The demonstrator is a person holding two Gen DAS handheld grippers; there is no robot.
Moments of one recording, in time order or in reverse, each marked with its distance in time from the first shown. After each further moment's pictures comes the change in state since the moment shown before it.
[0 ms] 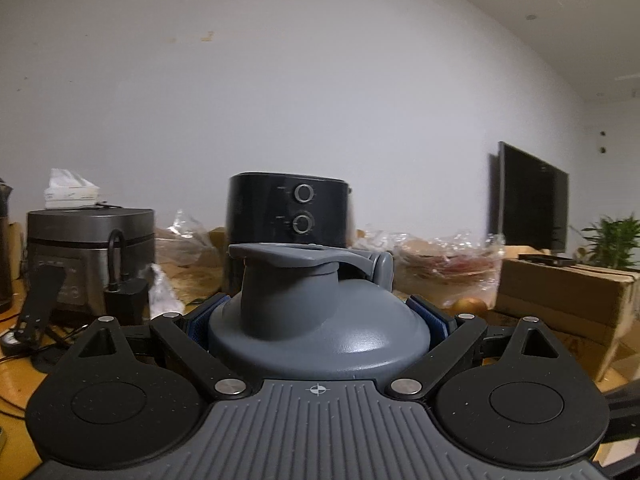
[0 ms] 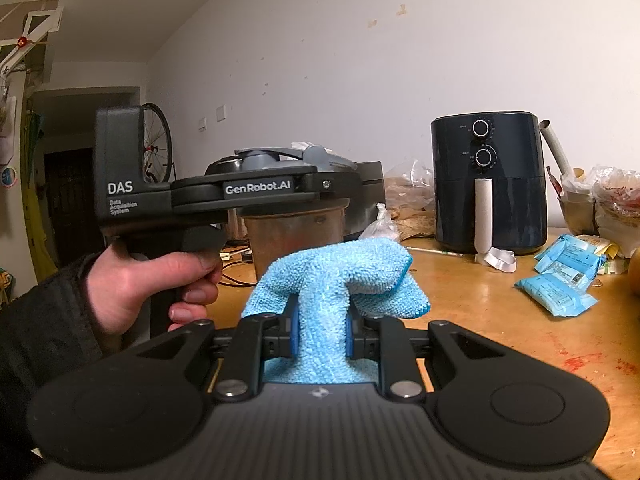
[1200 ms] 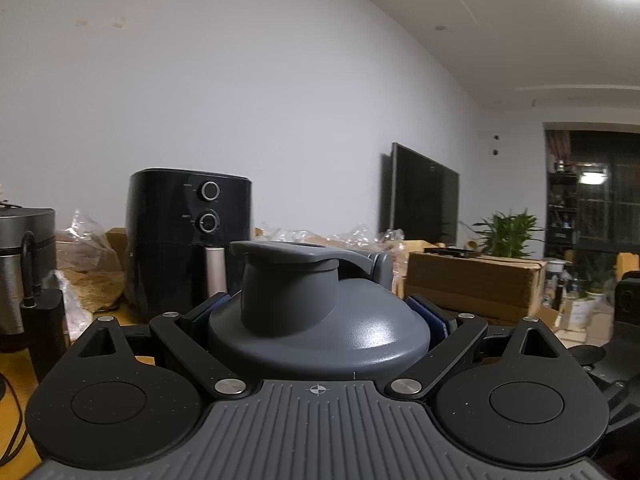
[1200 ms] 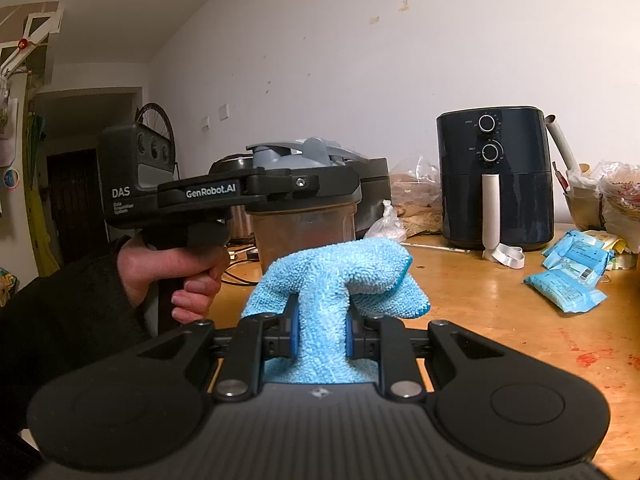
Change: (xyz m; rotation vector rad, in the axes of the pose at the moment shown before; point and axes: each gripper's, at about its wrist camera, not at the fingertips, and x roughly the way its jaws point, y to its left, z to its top) left arm 0.012 0.041 -0.005 0.026 0.001 -0.387; right arm 0.009 0.004 -0.002 0.008 0.007 0.013
